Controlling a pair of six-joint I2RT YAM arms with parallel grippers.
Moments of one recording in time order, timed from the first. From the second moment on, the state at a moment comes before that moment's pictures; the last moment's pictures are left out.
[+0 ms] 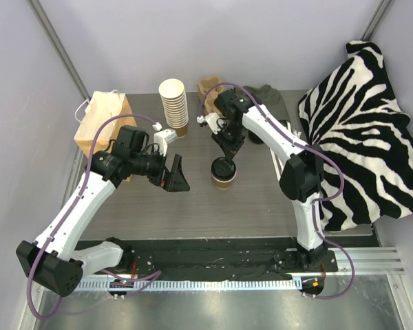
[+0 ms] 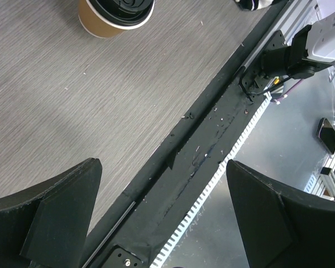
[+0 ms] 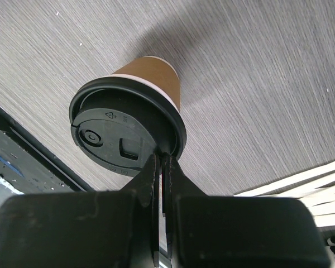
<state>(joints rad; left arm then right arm) -0.41 1.13 1.16 -0.88 0.65 -0.11 0.58 2.11 2.08 -1.34 -0.21 -0.37</state>
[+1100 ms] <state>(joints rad) -0.41 1.13 1.14 -0.86 0.65 -0.13 0.59 2.04 2.04 -1.34 -0.19 -0.38</state>
